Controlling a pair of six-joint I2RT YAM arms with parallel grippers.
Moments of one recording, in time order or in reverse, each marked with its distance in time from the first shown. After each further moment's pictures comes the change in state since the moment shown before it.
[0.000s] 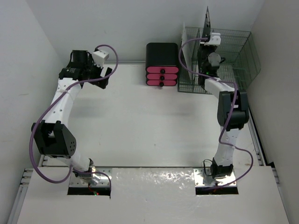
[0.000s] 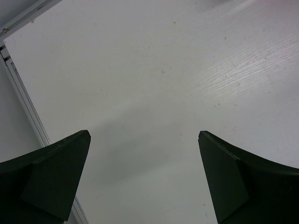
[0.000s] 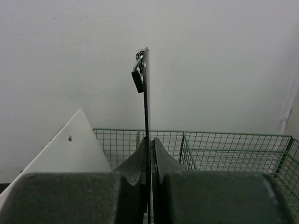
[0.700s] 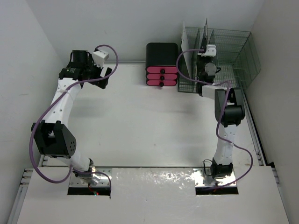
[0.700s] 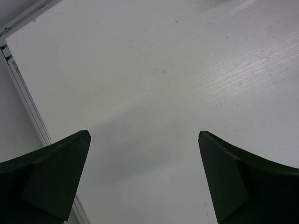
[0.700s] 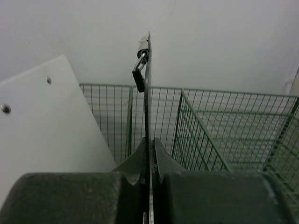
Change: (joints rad) left arm 0.002 0.000 0.000 0.000 -0.007 0.003; right arm -0.009 0.123 -0.103 0.192 0.023 -0.015
